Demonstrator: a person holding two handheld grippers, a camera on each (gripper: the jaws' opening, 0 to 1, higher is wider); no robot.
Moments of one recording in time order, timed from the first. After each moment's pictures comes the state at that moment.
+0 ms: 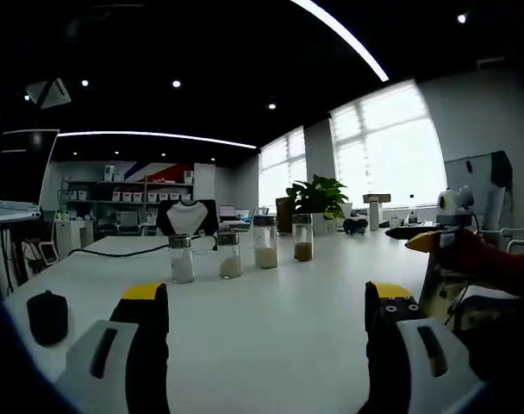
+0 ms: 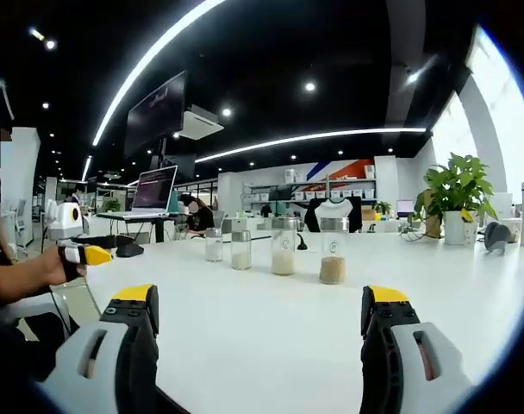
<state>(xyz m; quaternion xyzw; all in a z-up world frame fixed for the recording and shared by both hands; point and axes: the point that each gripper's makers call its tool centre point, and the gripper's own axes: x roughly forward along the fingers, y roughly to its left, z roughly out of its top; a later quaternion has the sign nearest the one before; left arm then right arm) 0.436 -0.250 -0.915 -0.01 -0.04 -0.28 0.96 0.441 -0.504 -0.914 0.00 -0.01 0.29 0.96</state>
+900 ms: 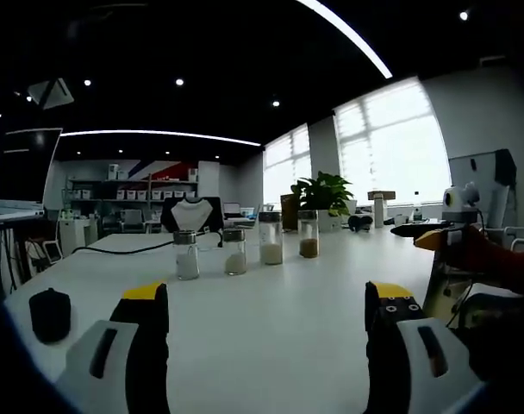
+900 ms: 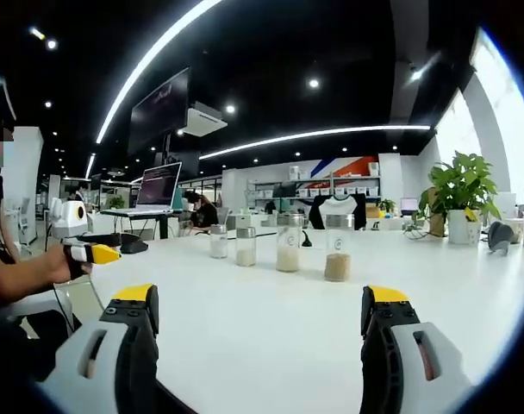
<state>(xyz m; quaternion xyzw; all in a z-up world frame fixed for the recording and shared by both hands) 0.441 -0.246 -0.920 0.00 -0.03 -0.27 0.96 0.438 -0.500 -0.916 -0.01 -0.01 0.31 0.95</state>
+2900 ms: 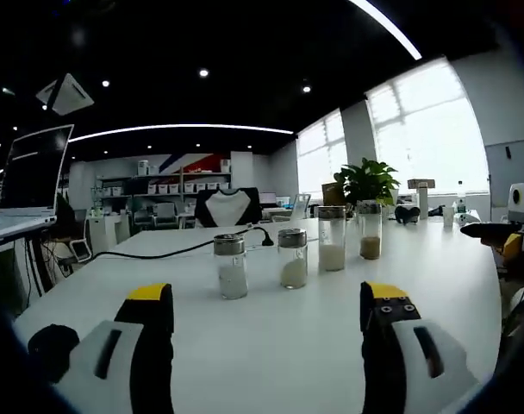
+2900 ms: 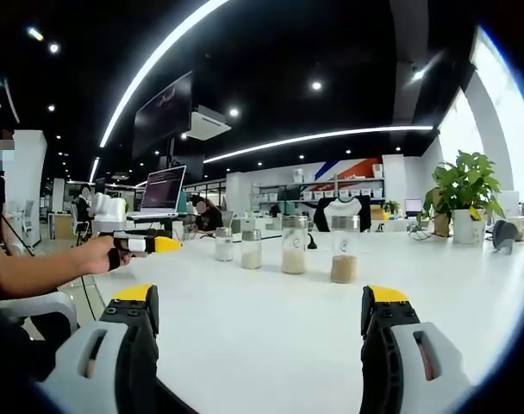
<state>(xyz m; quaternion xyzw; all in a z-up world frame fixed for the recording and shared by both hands) 0.545 -0.217 -0.912 0.01 -0.01 -0.18 0.98 0.436 -0.494 -0.916 0.00 -0.02 0.32 0.95</state>
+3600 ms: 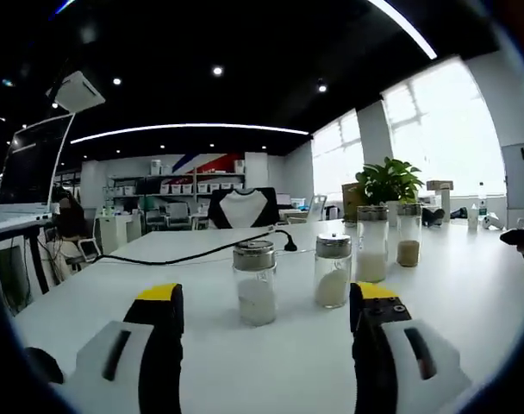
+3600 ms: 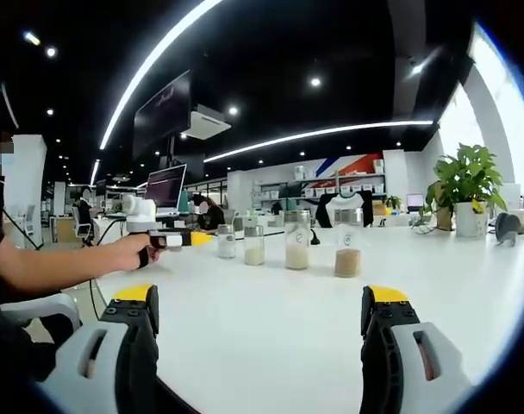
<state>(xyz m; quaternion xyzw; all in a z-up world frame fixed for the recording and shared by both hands) 0.619 -0.206 -0.914 0.03 -0.02 -0.14 0.99 0.438 -0.490 -0.924 0.01 -0.01 0.32 0.95</state>
